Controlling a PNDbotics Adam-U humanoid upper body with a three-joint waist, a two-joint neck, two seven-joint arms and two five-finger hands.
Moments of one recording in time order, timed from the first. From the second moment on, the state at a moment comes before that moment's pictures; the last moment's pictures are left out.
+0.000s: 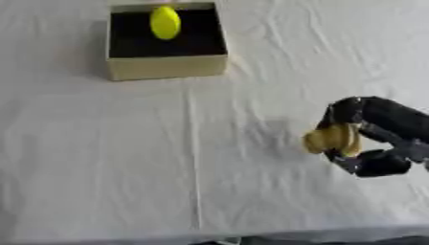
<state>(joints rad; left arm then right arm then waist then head) -0.28 0.38 0.04 -1.98 -0.03 -0.26 0.46 -0.27 -1.02 0.31 -1.98 0.45 -0.11 0.10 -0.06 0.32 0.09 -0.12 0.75</state>
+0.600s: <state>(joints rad) -0.32 0.38 0.03 -1.98 -0.02 -0.28 0.45 -0.87 -0.94 0.36 -1.94 0.27 0.09 0.29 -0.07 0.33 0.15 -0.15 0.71</state>
